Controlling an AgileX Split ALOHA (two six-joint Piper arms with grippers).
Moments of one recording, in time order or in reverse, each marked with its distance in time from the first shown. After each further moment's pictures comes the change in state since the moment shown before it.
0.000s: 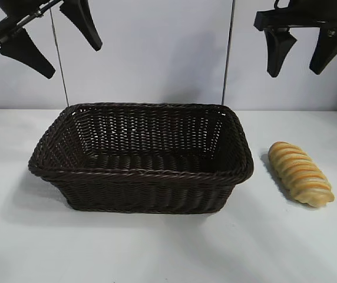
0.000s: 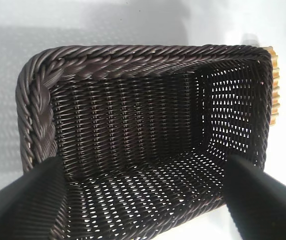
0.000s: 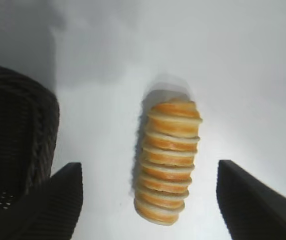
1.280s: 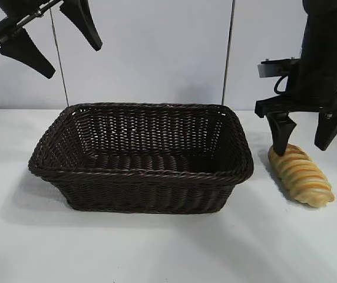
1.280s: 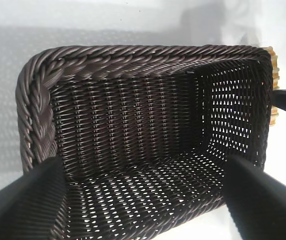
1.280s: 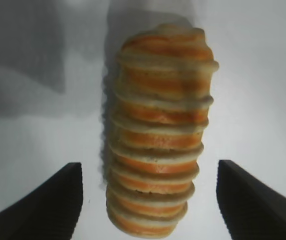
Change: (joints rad) left arm 0.000 0.000 0.000 0.000 -0.001 0.000; right arm 0.000 0.202 0.226 -0.014 -0.186 0.026
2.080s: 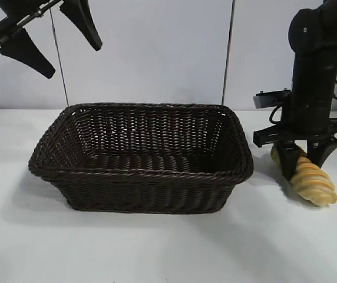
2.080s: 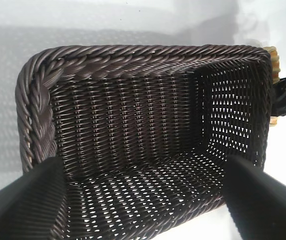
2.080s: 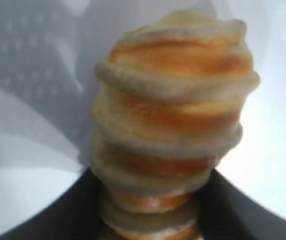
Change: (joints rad) left arm 0.000 0.000 0.000 0.000 0.000 0.000; right arm 0.000 0.019 -0.026 -0.003 0.074 0.002
